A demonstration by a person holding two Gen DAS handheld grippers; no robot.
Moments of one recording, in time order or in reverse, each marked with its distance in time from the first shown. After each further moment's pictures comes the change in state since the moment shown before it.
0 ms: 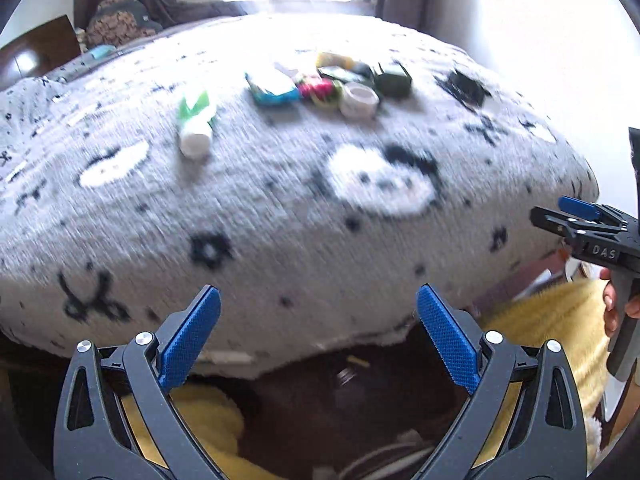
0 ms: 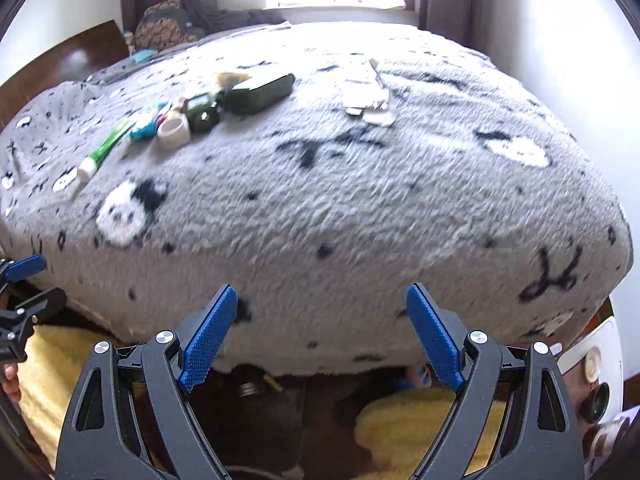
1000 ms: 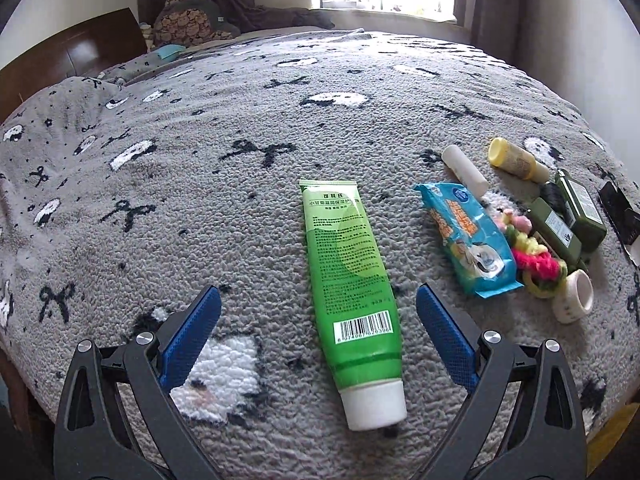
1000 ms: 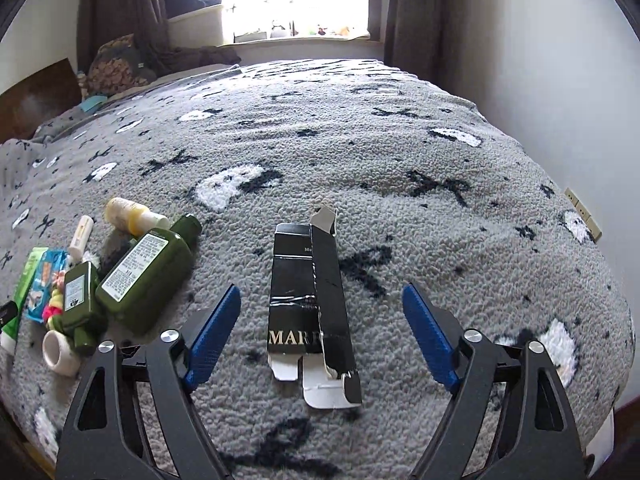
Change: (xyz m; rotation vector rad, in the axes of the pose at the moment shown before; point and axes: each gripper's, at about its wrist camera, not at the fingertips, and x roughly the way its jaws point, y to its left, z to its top) left arm 0.099 0.115 0.139 -0.146 -0.021 0.237; right arm 0.104 -0.032 0.166 0.055 -0.107 -0.109
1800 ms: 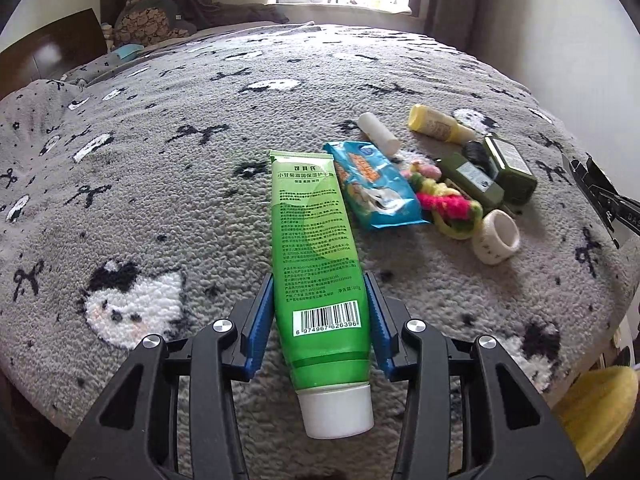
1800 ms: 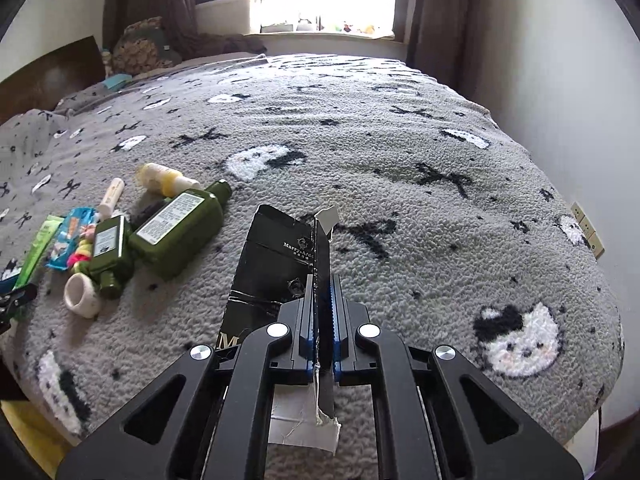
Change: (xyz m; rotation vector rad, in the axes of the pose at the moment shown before) left arm -0.040 -0.038 -0.037 0.066 0.005 -0.155; right arm -0.044 0.003 -0.027 -0.081 0.005 0.045
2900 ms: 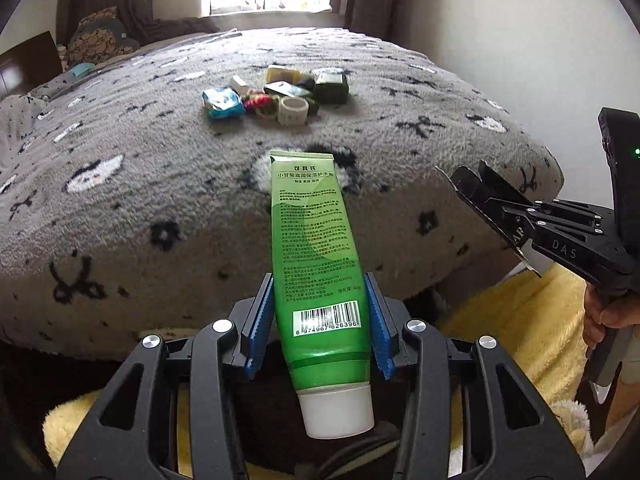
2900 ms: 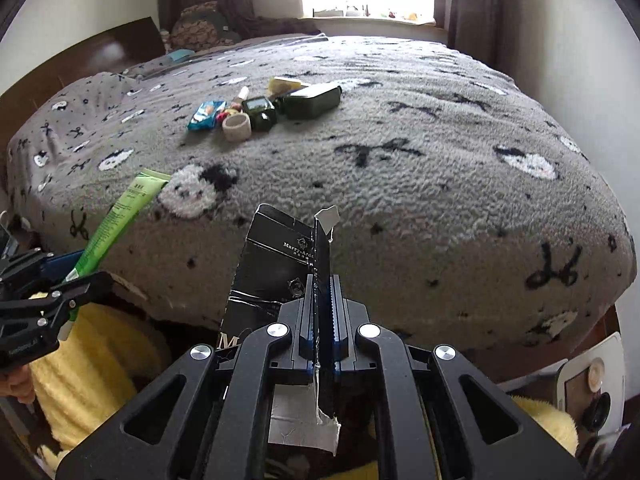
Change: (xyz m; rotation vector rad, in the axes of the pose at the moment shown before) left arm -0.111 -0.093 -0.148 0.122 0.009 -0.185; right arm -0.113 0.050 -0.157 -0.044 0.076 0.169
